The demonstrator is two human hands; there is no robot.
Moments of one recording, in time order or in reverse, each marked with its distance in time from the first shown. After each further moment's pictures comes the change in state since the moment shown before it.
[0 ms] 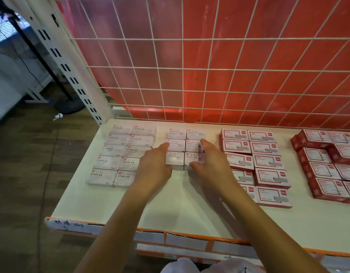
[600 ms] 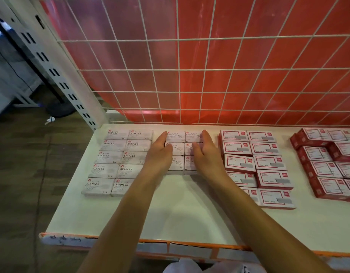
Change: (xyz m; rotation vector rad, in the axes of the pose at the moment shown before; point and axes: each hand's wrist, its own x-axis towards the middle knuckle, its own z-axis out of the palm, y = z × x) left_hand 0.047 -0.004 0.028 -0.786 -0.074 -0.316; right_hand 0.033 0.000 0.018 0.292 0.107 0.129
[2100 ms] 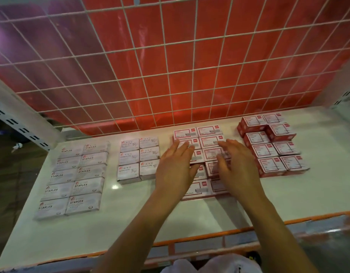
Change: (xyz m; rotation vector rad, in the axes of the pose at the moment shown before) left_hand -0.063 0.037 0.120 1.006 -0.030 0.708; right_hand -0.068 0.061 -0.140 -0.325 0.292 0.007
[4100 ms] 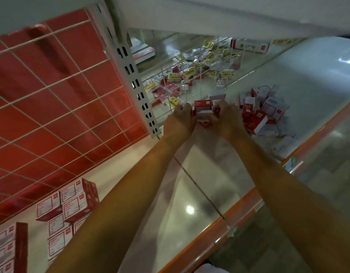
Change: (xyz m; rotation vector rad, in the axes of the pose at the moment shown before) left_hand 0.275 0.489 0.129 -0.130 -0.113 0.377; right_hand 0.187 0.409 -0.297 -0.012 0.295 0.319
